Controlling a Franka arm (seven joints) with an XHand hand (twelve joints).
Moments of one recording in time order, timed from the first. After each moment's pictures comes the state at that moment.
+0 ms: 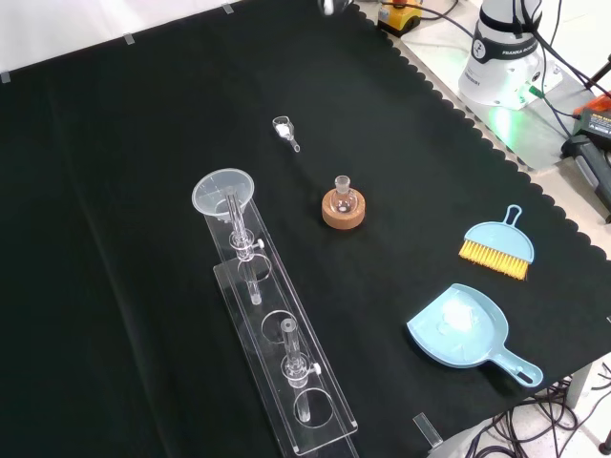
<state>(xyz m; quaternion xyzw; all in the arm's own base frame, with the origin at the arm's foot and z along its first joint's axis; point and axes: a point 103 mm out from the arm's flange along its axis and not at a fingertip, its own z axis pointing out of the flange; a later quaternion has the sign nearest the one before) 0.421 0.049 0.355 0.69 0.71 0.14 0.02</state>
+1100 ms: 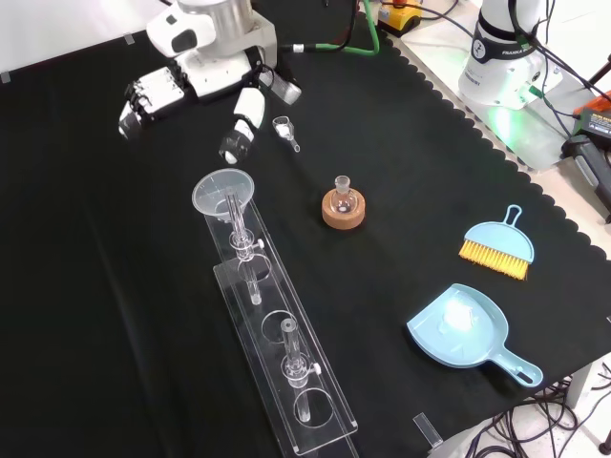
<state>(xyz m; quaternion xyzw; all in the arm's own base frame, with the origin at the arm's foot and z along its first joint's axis) 0.604 0.129 0.284 0.69 0.72 0.04 -0.06</state>
